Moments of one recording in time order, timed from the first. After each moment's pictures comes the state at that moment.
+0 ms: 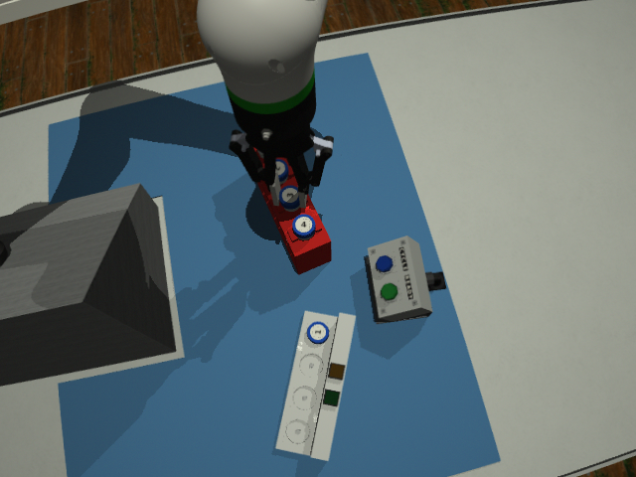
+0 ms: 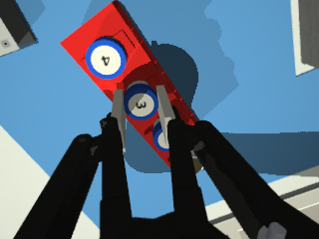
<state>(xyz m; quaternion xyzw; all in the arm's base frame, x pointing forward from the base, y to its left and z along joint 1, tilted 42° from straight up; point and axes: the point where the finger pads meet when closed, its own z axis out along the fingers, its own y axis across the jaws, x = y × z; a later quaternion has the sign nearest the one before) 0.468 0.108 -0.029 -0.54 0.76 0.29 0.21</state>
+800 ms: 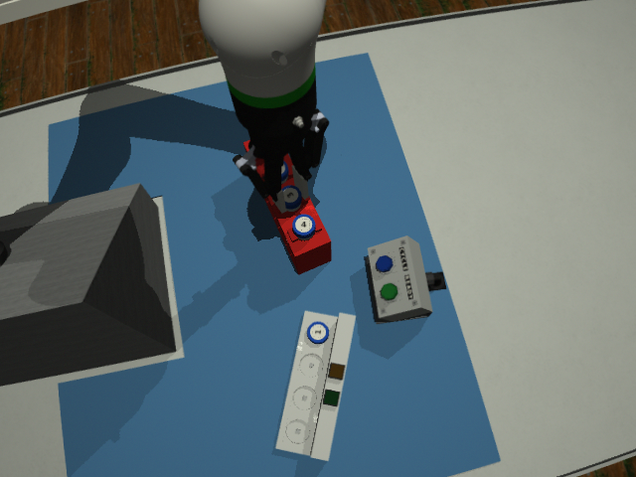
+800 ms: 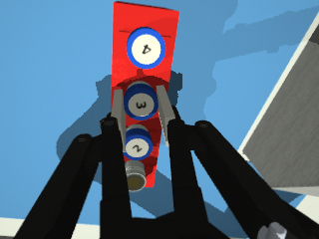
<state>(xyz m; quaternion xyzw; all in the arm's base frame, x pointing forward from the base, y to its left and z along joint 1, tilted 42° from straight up) 0.468 0.108 -0.029 -0.78 0.52 0.20 0.29</state>
